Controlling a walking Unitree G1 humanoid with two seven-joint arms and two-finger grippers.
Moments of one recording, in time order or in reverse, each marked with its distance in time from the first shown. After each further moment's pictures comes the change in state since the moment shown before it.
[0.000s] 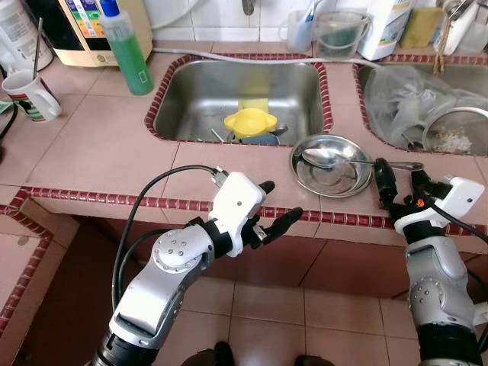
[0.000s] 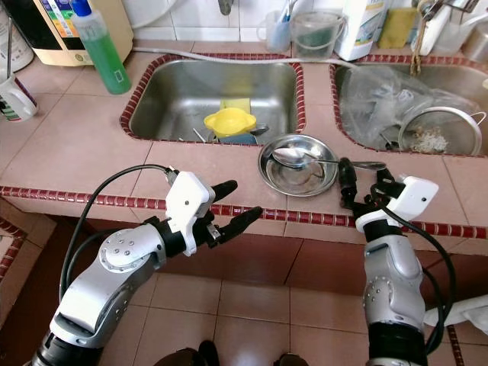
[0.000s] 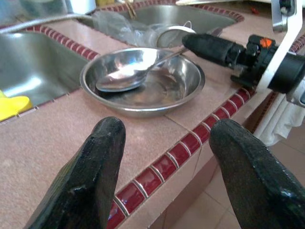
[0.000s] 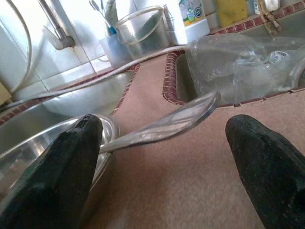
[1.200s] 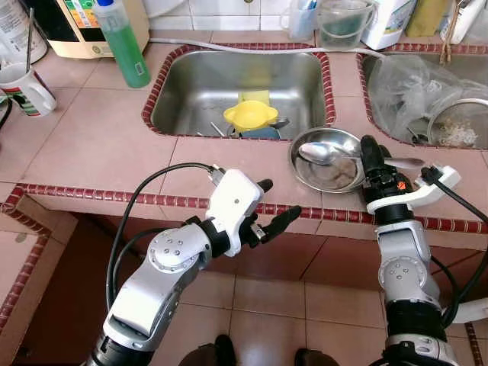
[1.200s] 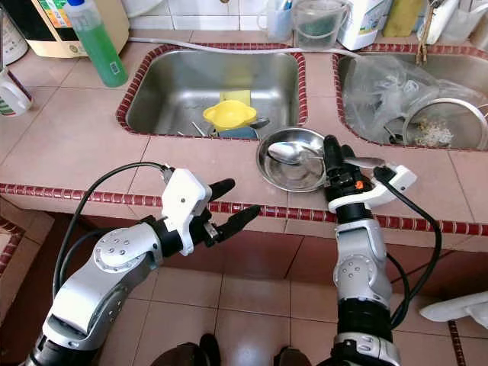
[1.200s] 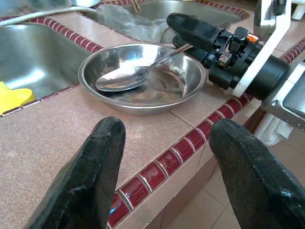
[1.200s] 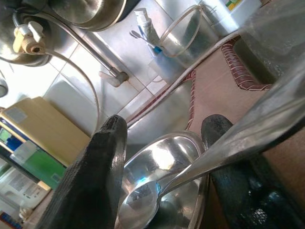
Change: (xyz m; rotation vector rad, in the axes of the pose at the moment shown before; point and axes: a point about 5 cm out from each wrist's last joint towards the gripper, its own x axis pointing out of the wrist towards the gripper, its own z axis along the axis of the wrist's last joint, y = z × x) left arm -0.004 0.000 0.006 -0.004 -0.001 0.016; right arm 0.019 0.045 -0.010 0.427 -0.087 0.147
